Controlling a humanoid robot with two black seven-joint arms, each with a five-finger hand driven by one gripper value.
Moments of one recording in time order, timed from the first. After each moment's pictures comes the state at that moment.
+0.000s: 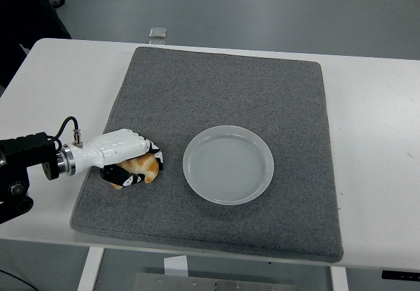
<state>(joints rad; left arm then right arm) -0.54 0.86 -0.46 -1.59 1.75 0.03 -0.18 0.03 0.00 -0.08 0.12 0.06 -0.08 -0.05</state>
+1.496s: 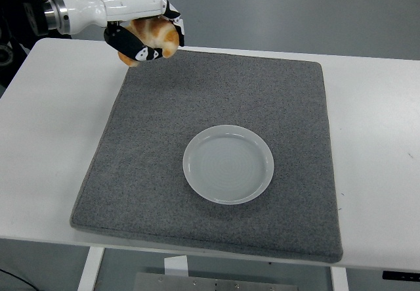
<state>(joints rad) -1.16 0.82 -0.53 -1.51 1.47 -0.33 -0.18 0.03 0.00 -0.08 0.12 0.06 -0.08 -0.05</state>
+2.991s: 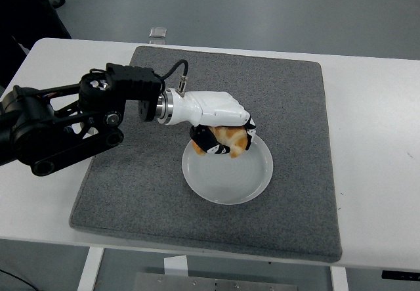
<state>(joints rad) -0.97 0.44 -0.44 -1.45 1.79 -0.35 -0.18 0.03 0.00 -0.08 0.12 0.06 -0.08 -0.05</state>
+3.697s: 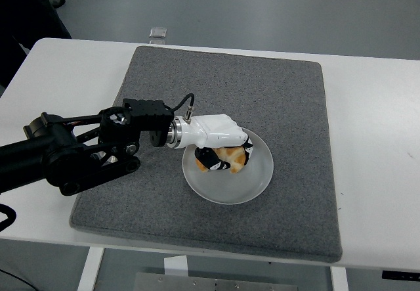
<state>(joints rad) -0.91 0.36 -0.33 -1.31 1.85 -0.18 -0.17 0.03 0.00 -0.08 0.12 0.06 -0.08 -0.05</state>
